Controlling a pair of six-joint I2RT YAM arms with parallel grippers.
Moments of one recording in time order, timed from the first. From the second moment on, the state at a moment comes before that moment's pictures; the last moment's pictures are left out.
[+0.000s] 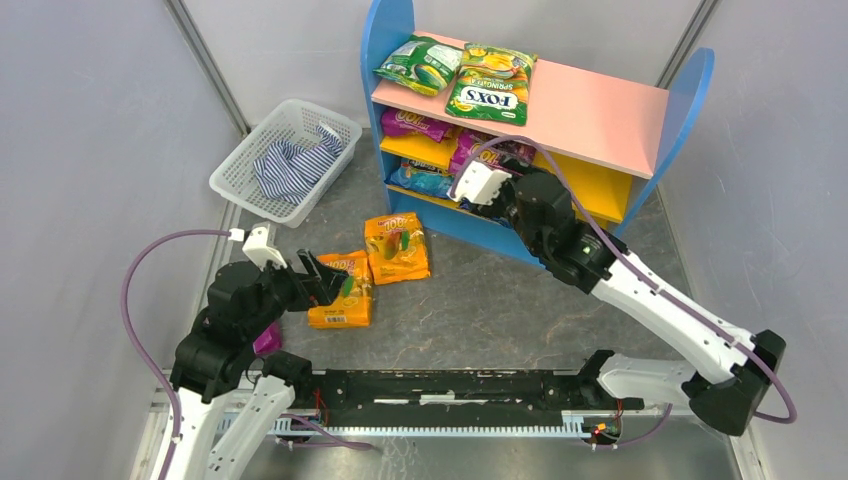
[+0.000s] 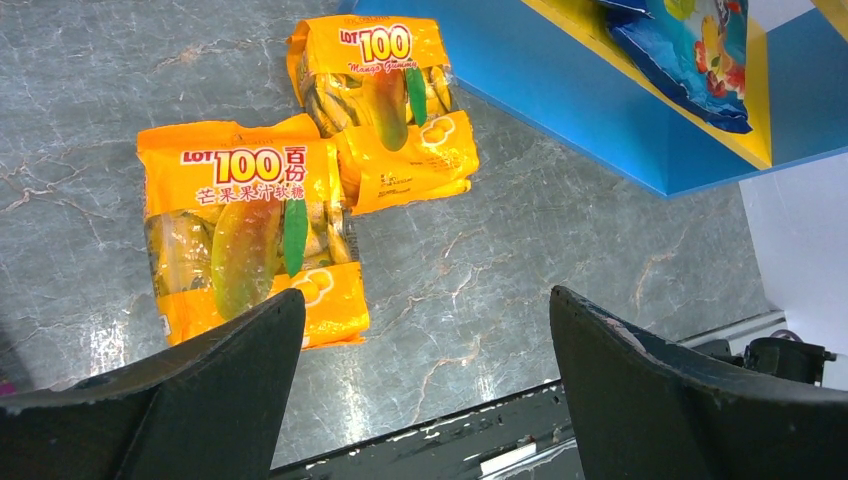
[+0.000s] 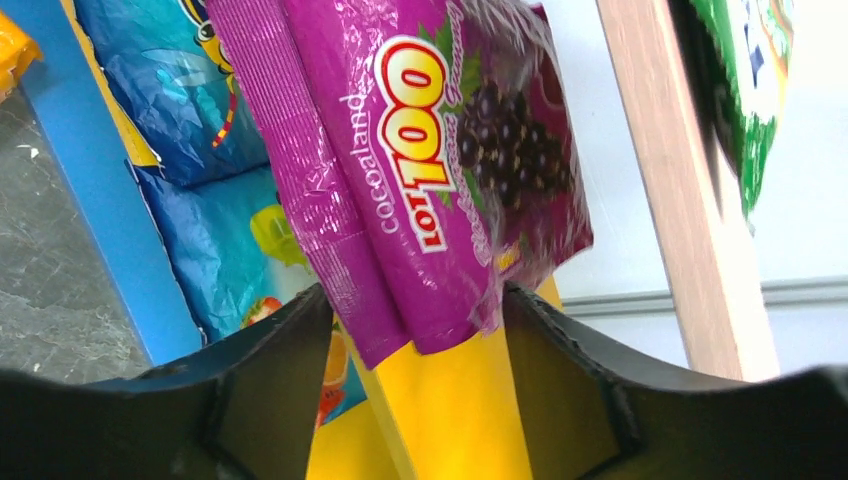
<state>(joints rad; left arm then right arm) -0.33 0.42 0.86 -0.88 0.08 -0.51 0.80 1.18 1.20 -0.32 0.47 -0.79</state>
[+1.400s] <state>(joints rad) -0.33 0.52 0.86 -0.88 0.07 -0.51 1.00 0.95 0.90 -0.23 0.30 -0.45</state>
